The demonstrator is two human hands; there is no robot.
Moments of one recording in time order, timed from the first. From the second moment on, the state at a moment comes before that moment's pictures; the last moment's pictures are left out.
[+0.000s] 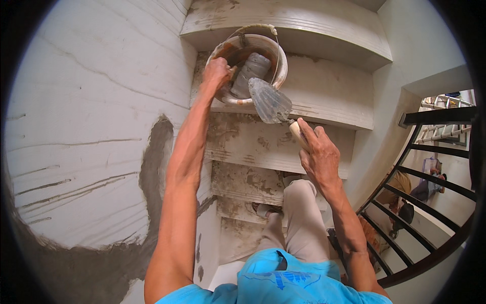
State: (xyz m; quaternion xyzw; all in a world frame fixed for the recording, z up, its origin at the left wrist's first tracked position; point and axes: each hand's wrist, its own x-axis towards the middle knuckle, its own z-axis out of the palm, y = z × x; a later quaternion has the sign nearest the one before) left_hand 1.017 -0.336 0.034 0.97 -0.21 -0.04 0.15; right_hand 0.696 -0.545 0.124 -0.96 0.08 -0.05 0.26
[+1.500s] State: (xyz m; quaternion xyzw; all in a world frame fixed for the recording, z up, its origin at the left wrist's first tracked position) left_hand 0.912 -0.308 0.152 0.93 -0.31 0.14 0.15; right_hand 0.798 -0.534 0.152 -0.99 -0.02 -0.03 0.14
